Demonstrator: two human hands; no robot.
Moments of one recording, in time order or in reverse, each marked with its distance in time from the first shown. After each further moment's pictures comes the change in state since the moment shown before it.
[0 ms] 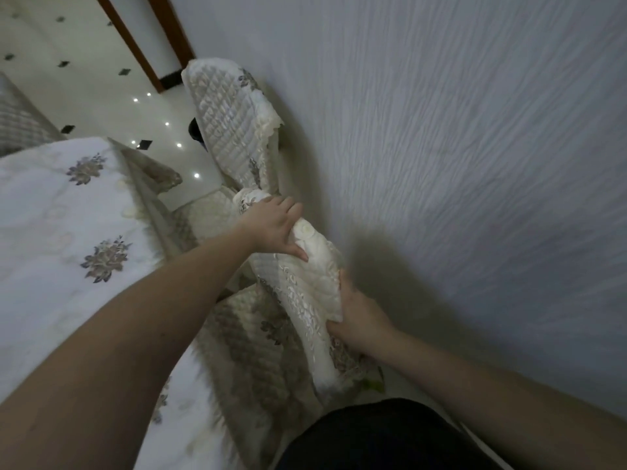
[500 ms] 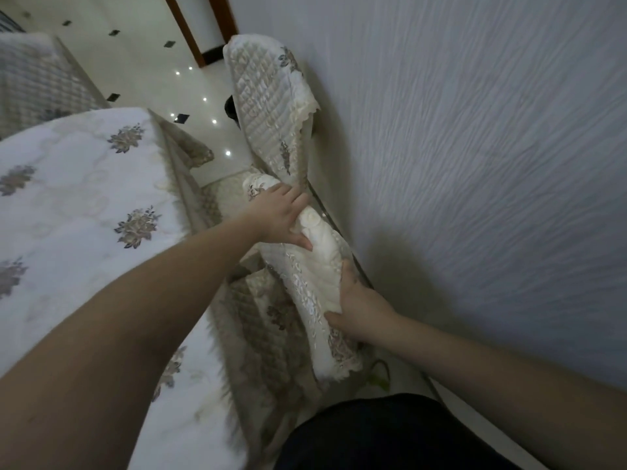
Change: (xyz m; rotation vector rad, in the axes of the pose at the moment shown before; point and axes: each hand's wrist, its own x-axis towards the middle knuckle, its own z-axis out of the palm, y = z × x) left_hand -0.029 -0.019 0.007 -0.025 0.009 -0.086; right_hand 0.020 -0.019 -0.004 -0.189 -0.175 -0.124
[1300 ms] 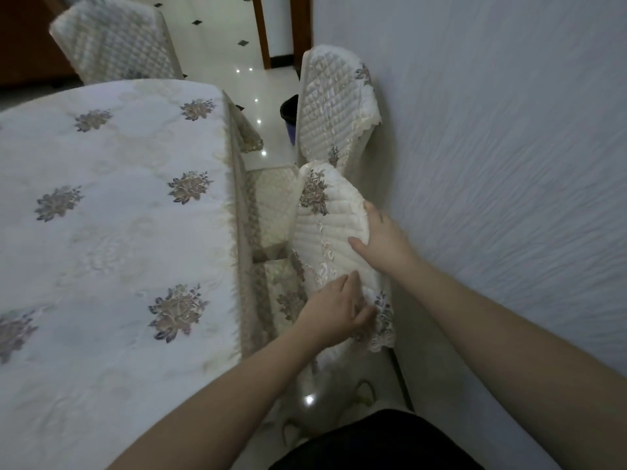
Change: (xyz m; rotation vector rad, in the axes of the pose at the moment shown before) left_hand -0.104 0.193 0.036 -0.684 0.124 -0.523; right_hand 0.073 -0.019 -0.040 -0.144 0.352 -0.172
